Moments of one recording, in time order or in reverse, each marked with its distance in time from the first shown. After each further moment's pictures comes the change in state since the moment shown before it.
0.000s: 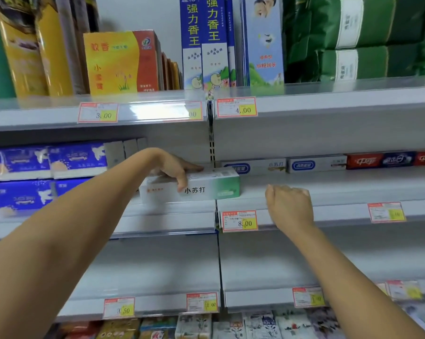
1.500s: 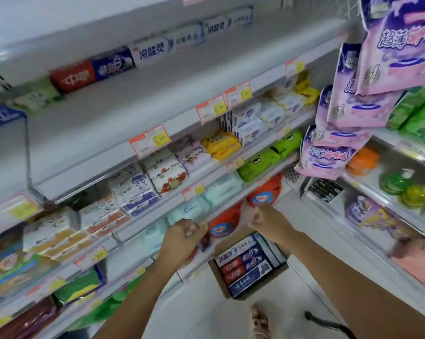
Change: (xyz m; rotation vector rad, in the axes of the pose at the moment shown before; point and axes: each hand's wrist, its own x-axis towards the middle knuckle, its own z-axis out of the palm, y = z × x) left_hand 0.028 0.160 0.524 -0.632 -0.067 0.284; right_hand -0.400 0.223 0.033 0.281 -1.036 0.680
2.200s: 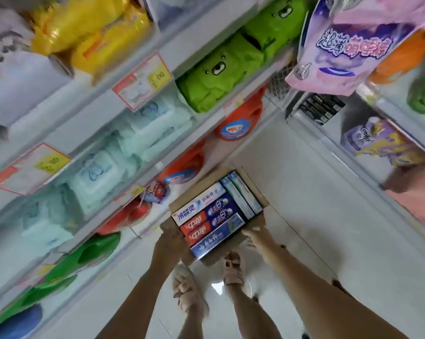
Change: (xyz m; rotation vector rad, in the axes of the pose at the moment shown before) left_hand 0.106 -0.176 0.257 0.165 -0.360 -0.522; right_hand 0.073 0.247 0.236 1.030 -0.182 1.051
